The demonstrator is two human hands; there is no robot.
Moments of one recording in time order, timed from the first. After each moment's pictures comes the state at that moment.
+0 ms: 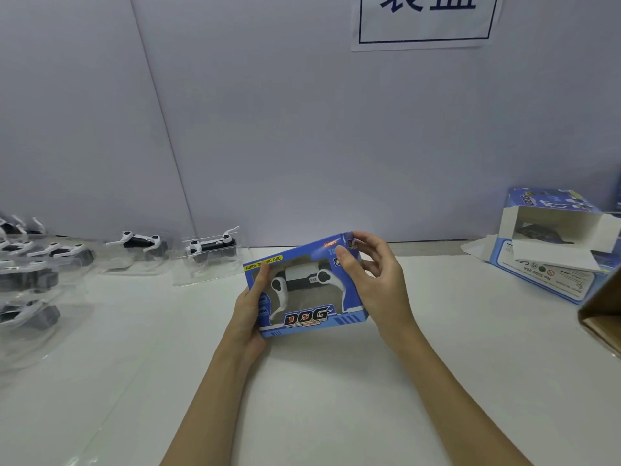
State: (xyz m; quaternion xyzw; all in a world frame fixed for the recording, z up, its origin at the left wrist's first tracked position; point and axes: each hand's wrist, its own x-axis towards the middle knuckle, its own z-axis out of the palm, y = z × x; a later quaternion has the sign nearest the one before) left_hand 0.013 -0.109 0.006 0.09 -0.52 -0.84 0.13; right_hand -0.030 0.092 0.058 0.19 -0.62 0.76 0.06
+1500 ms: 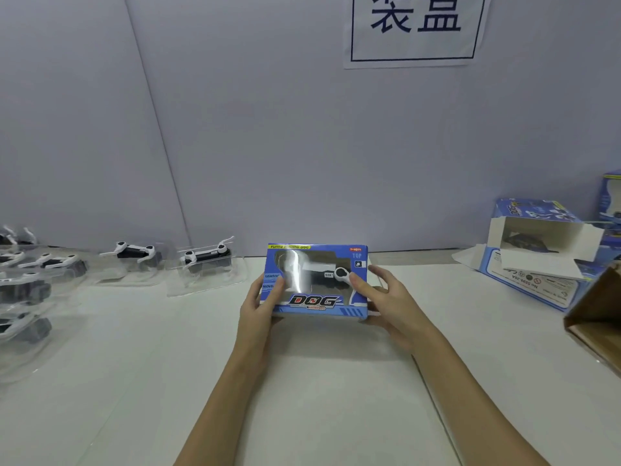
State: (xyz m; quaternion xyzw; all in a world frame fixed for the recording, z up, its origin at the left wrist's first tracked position) left_hand 0.006 -0.090 0.007 0.10 -0.58 -0.77 0.24; right_hand -0.071 0.128 0.033 0.12 -0.67 0.72 -0.14
